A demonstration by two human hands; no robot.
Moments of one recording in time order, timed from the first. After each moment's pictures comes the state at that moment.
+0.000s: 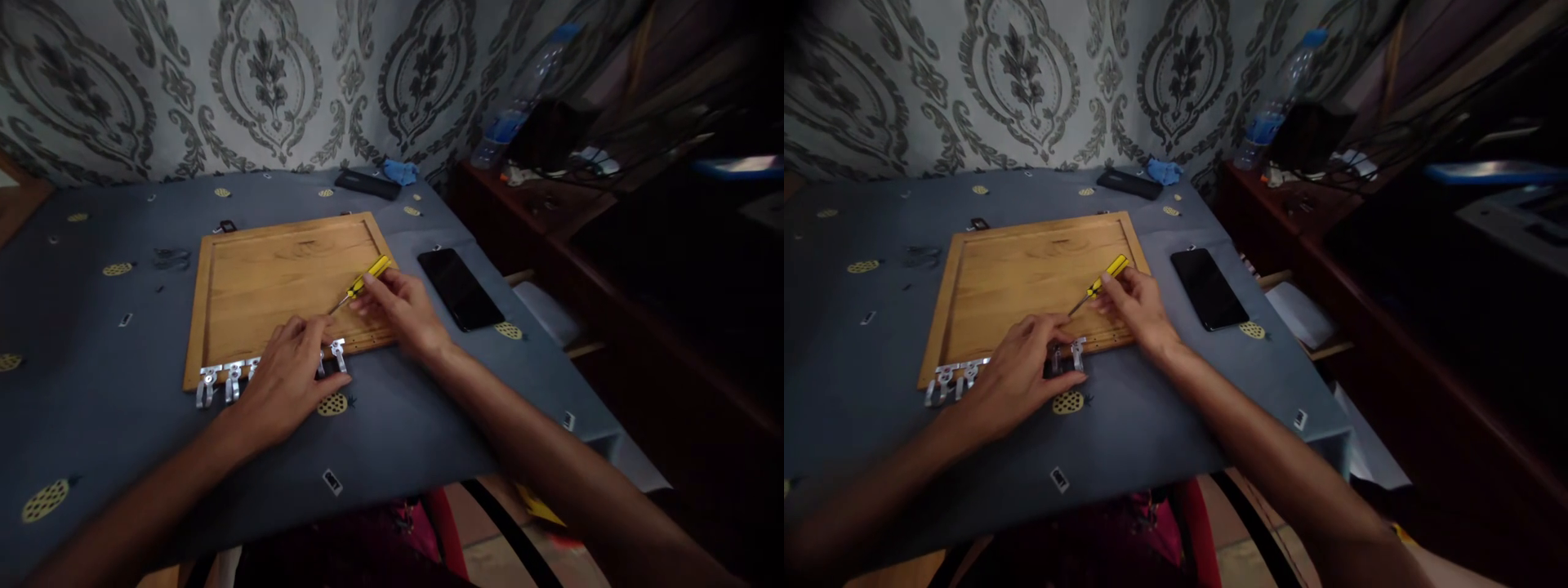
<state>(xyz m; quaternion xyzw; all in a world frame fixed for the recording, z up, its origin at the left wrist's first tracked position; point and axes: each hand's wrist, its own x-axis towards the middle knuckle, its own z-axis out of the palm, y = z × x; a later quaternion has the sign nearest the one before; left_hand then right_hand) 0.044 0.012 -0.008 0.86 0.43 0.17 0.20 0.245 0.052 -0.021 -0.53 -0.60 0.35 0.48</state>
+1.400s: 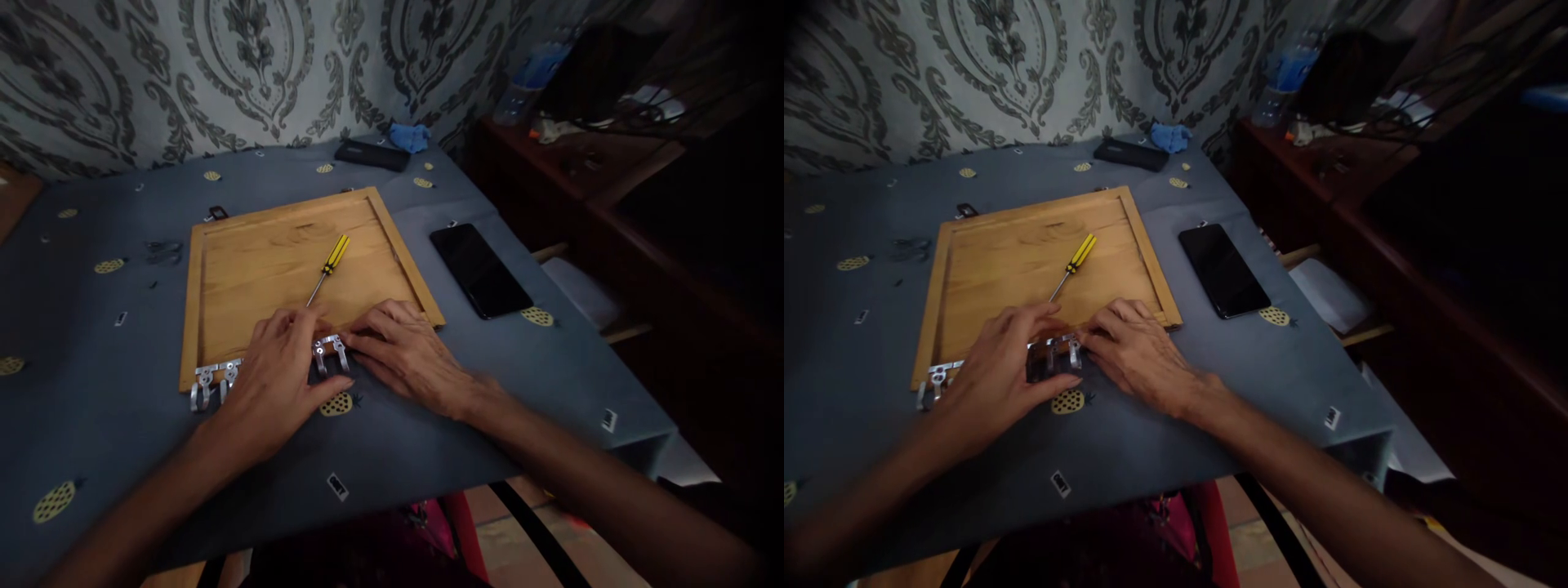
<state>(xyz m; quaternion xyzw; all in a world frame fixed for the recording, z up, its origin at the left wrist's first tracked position) 0.042 0.011 0.006 0.87 0.43 0.17 0.15 0.252 -0.002 -0.027 -0.39 -0.88 0.06 0.26</state>
